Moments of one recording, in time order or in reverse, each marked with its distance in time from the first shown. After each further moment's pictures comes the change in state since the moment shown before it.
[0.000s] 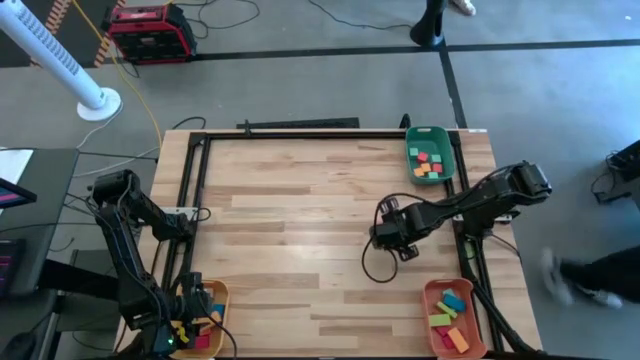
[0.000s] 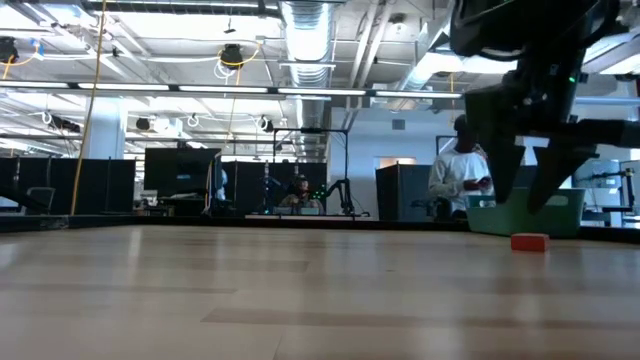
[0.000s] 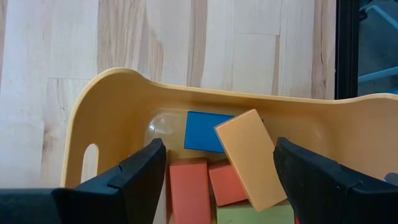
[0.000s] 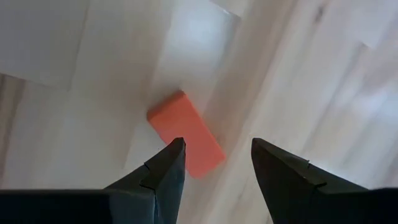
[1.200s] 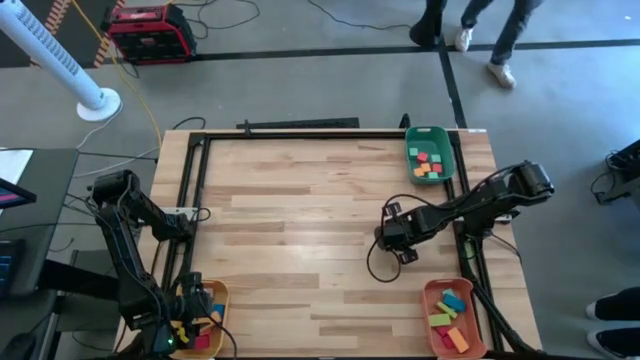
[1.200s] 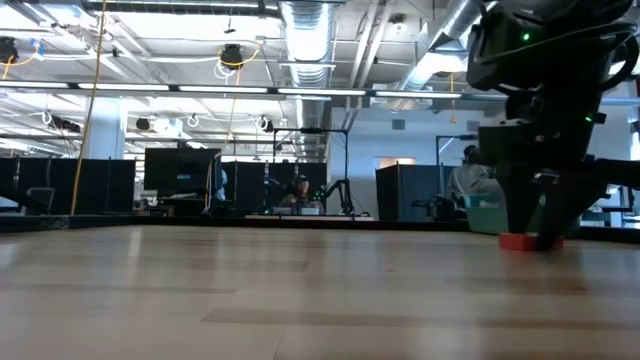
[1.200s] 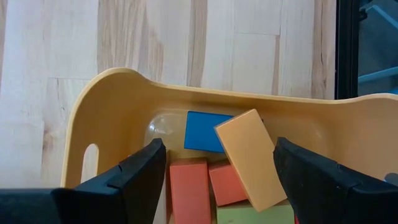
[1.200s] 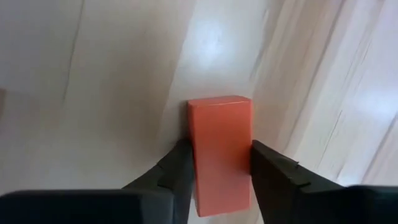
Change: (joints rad) left arm 0.000 0.000 0.000 0.000 0.000 0.000; right arm -0.004 -0.003 -0.215 0.308 -0.096 0.033
